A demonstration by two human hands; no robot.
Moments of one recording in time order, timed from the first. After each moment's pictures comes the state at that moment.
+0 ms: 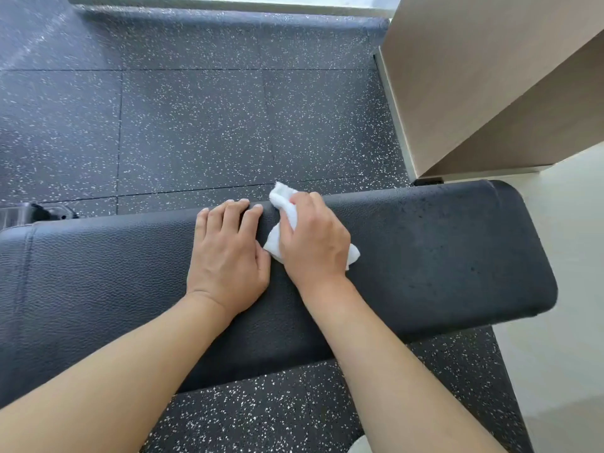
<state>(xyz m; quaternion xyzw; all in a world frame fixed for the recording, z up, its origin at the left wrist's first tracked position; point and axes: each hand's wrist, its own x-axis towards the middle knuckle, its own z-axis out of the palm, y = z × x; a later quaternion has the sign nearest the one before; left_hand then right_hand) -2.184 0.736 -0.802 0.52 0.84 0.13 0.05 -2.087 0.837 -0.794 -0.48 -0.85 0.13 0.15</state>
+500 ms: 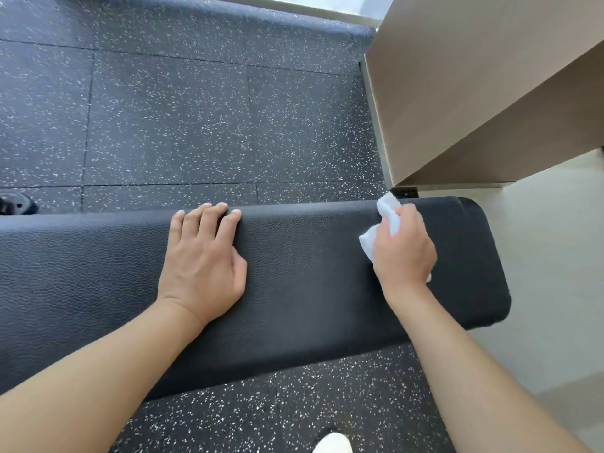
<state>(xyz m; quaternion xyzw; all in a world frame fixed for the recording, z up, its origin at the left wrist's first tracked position) -2.185 0.736 -0.807 0.52 0.84 0.13 0.05 -1.963 0.940 -0.789 -0.65 -0.75 0.06 0.11</state>
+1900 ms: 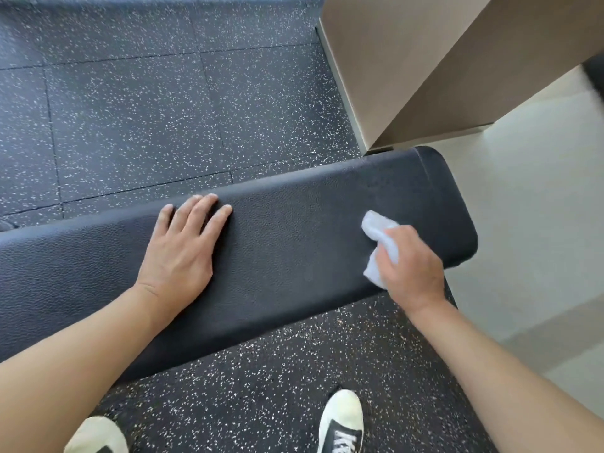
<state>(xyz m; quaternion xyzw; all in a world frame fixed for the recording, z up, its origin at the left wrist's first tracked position) -2.173 0.740 -0.800 0.65 0.76 0.03 0.06 -1.833 0.889 -0.781 -0.55 -0.82 0.12 0.10</state>
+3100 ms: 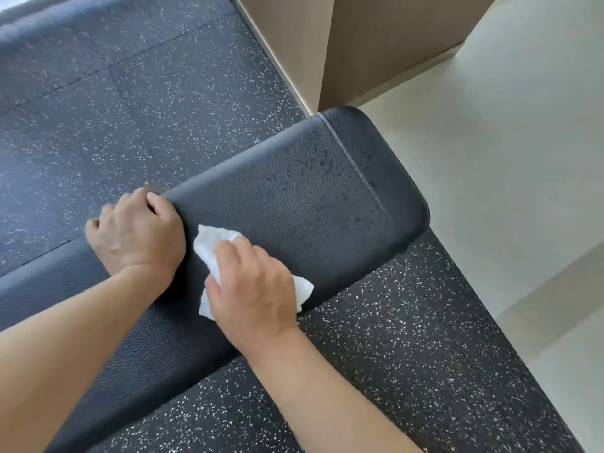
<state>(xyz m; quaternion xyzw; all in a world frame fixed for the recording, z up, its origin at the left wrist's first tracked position) -2.074 0.904 -0.815 0.37 0.93 0.05 0.04 -1.907 0.867 -0.798 -0.51 -0.82 0.15 0.19</state>
